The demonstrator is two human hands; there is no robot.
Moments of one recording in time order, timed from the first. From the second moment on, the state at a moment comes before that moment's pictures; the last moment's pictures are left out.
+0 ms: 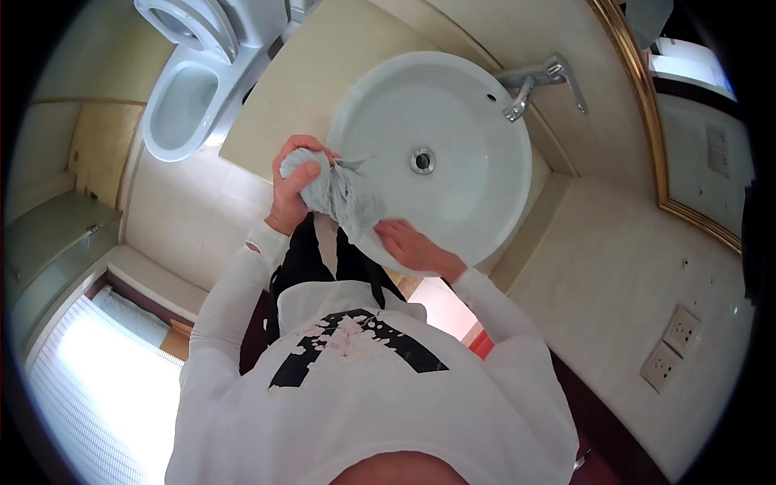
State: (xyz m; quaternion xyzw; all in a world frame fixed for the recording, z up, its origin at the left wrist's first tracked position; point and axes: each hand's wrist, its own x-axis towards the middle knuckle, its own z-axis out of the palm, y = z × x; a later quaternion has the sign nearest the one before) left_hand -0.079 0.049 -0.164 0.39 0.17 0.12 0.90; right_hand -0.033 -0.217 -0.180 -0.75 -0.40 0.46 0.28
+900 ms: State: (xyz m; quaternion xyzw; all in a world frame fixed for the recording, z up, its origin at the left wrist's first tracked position) left_hand -0.078 0.055 -0.162 0.41 0.16 0.09 0.89; right_hand -0.042 -0.170 -0.143 -0.74 -0.15 0.55 0.34
